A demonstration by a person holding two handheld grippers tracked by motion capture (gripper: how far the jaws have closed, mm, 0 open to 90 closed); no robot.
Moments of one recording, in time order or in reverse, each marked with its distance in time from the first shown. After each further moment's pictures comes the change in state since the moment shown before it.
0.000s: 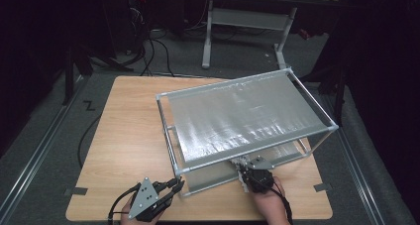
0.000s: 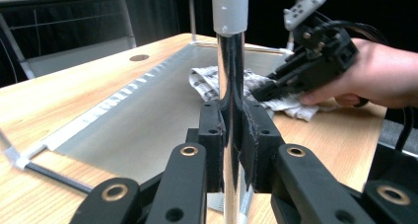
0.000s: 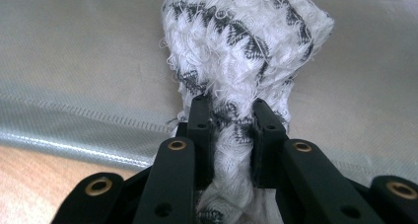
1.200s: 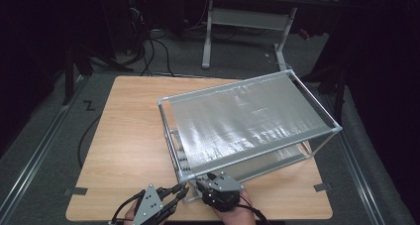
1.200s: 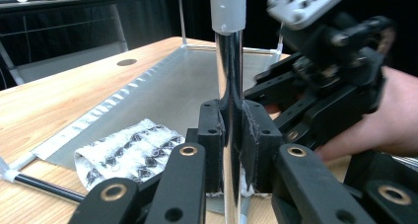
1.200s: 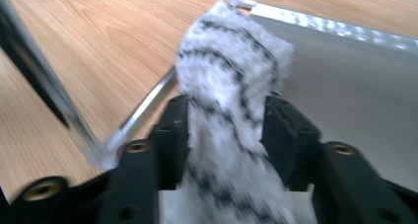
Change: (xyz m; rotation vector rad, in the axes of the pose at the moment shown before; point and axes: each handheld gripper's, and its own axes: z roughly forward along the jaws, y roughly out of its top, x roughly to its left) left arm -0.019 -0.001 -0.001 -0.010 -0.021 0.041; right arm 0.103 0.017 -0.021 -0.221 0.262 -0.121
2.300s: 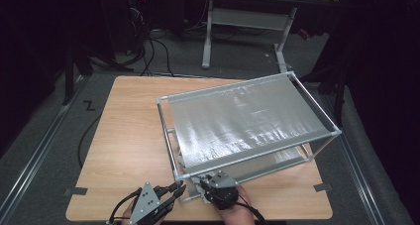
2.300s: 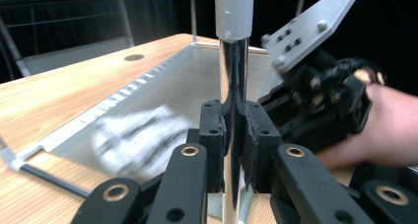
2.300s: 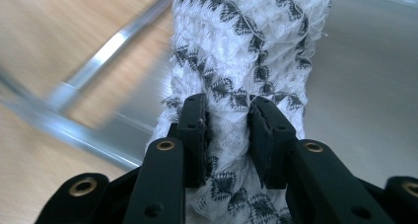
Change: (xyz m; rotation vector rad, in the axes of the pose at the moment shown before) left arm 0.008 0.000 -0.007 0.015 0.032 -0.044; right arm -0.007 -0.011 0.019 0.131 -0.046 0.018
